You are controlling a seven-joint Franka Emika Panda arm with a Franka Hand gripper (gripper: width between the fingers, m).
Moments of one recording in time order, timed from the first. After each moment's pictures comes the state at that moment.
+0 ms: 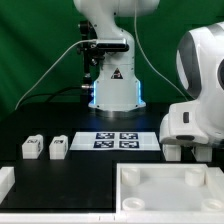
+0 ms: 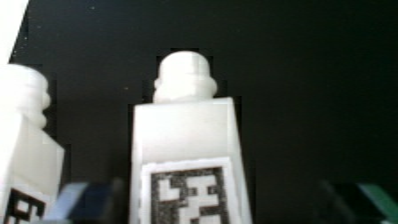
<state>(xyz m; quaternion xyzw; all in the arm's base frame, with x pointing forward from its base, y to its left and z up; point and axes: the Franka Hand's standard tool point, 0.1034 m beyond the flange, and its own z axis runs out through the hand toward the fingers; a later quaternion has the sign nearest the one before) 0.390 0.180 0.008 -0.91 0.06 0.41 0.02</state>
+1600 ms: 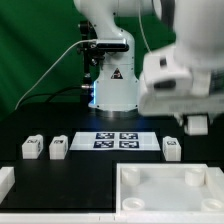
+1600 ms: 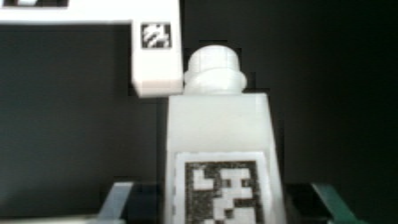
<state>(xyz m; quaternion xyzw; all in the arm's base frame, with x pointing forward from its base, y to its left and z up) 0.495 0.124 0.123 -0.97 0.03 0.23 0.05</state>
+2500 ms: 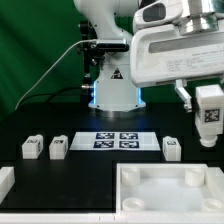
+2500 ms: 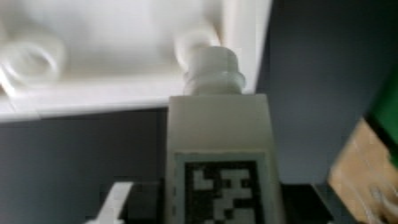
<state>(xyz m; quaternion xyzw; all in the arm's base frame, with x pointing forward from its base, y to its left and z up) 0.595 0.114 0.159 -0.96 0.02 -0.27 0.07</state>
